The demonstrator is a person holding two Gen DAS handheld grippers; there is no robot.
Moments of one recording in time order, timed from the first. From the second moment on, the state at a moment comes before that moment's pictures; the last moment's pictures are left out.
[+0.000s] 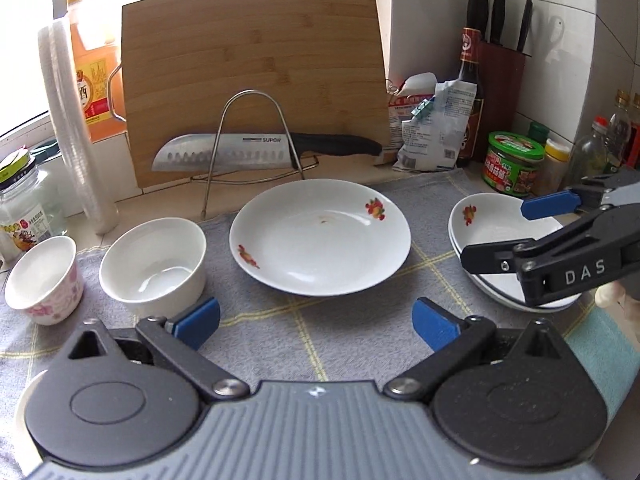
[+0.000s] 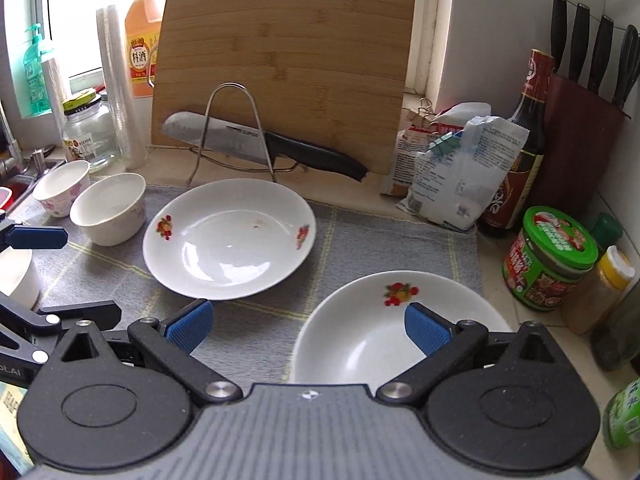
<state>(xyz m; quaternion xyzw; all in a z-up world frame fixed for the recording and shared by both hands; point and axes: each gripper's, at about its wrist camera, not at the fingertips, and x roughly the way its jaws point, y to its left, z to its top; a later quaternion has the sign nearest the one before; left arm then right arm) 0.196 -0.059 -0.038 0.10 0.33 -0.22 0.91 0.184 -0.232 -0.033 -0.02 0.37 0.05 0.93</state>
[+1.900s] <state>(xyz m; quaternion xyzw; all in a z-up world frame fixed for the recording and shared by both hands) 0.323 -0.078 -0.036 0.11 0.47 -0.23 0.85 0.294 -0.205 -0.106 -0.13 0.46 0.22 0.85</state>
